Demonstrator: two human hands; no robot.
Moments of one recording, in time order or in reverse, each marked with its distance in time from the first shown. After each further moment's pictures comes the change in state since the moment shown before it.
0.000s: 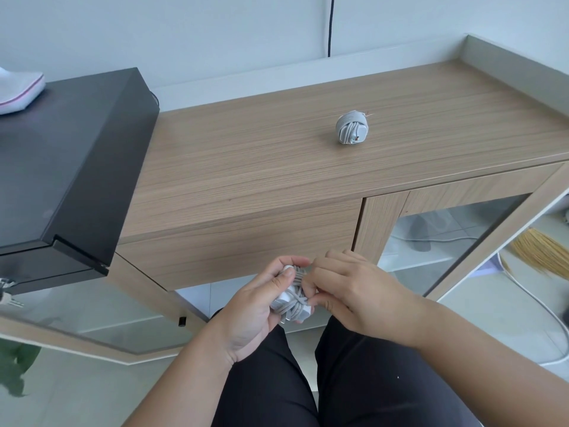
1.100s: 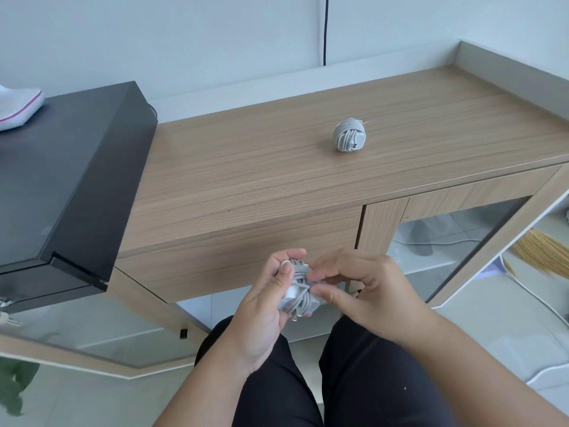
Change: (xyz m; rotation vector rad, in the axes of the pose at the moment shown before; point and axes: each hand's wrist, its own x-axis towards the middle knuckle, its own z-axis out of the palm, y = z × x) left_hand 0.006 0.002 0.014 0.062 0.090 0.188; right_hand 0.001 -0.001 -0.002 0.529 0.331 0.268
